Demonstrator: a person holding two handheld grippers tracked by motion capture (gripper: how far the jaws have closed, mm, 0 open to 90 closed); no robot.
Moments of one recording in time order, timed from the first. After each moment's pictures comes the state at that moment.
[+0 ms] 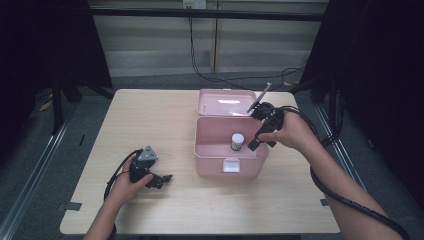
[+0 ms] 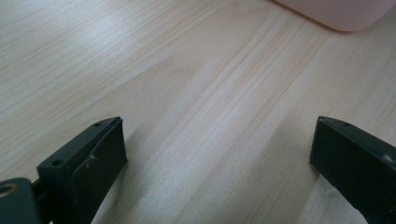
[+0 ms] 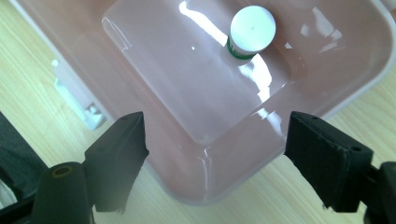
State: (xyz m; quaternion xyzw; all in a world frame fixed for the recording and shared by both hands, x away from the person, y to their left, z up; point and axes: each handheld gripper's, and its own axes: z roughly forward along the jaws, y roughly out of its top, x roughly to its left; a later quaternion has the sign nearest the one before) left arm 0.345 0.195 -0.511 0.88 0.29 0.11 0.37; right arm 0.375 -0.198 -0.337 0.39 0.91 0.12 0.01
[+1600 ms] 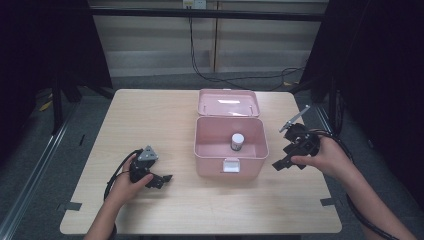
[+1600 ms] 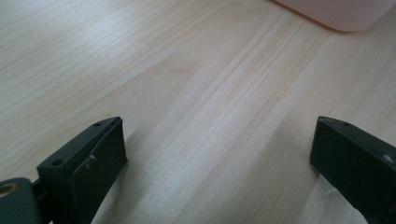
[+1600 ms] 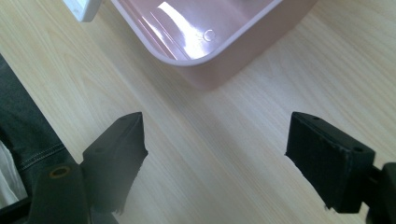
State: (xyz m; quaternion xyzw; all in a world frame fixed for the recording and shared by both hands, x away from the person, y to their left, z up) left arm 0.345 0.195 -0.511 0.88 0.29 0.11 0.36; right arm 0.317 -0.273 -0.362 0.39 0.90 0.19 -0.01
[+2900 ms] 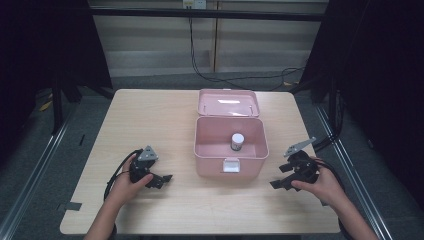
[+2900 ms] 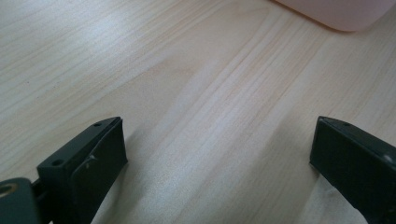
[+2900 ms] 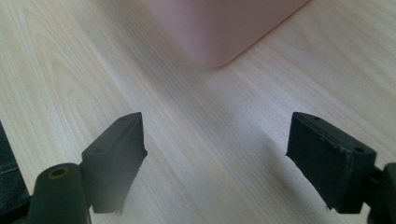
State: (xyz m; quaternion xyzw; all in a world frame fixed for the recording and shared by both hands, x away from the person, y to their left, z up) left arm 0.344 0.195 -0.510 0.88 0.29 0.11 0.36; right arm 0.288 -0.299 -0.454 0.38 0.88 0.28 0.00
